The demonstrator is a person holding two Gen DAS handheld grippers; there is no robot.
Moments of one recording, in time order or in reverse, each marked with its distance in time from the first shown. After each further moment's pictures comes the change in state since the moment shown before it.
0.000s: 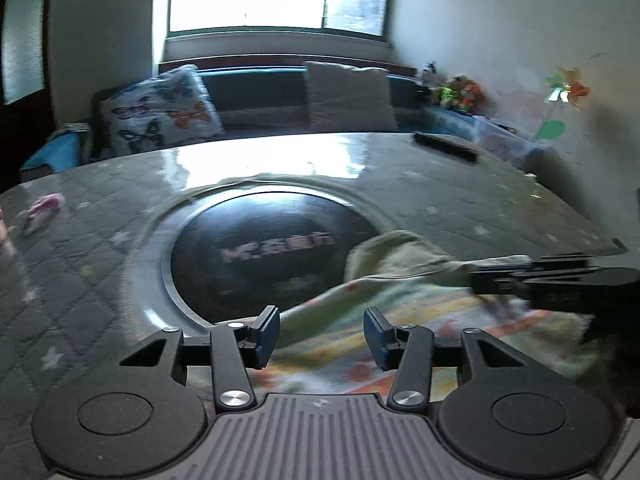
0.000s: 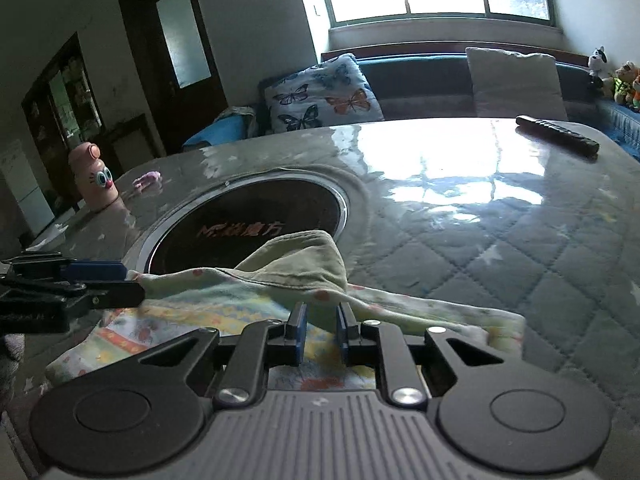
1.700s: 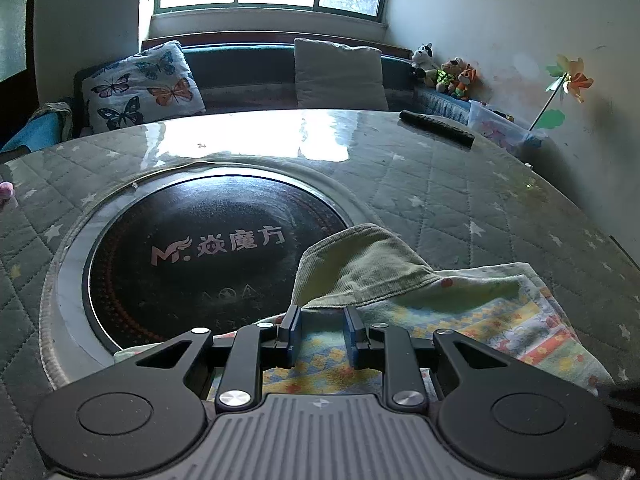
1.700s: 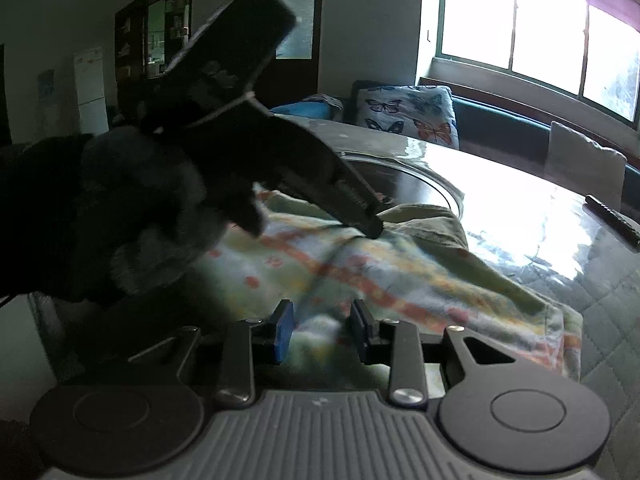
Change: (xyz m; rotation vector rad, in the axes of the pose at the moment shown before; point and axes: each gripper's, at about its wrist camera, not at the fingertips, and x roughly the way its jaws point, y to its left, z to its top) left arm 0.061 -0.024 0.010 -0.028 0.051 0.000; right arm -0.050 0.087 -0.068 -0.375 -0.025 0.077
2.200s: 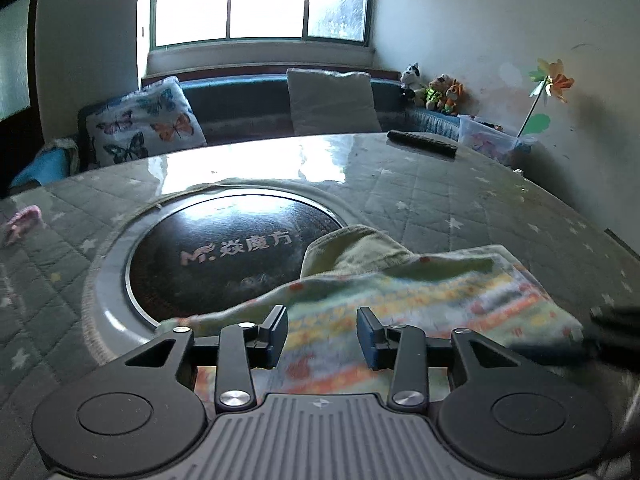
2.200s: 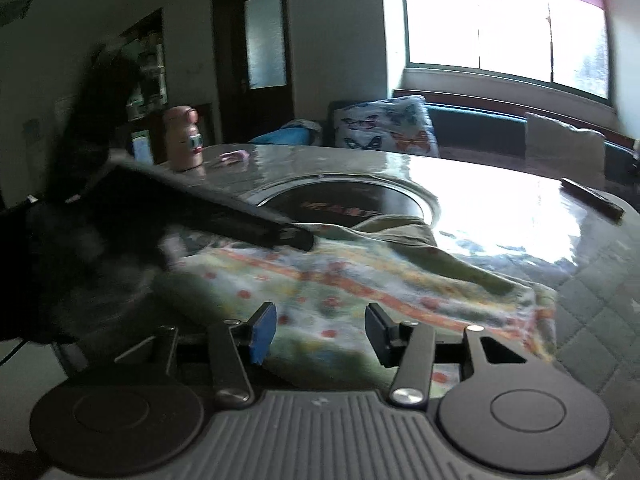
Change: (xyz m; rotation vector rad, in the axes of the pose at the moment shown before) left arm -0.062 -0.004 -0.037 0.086 -0.109 0.033; right arm -0.032 -0.014 -0.008 0.139 -0.078 -0.025
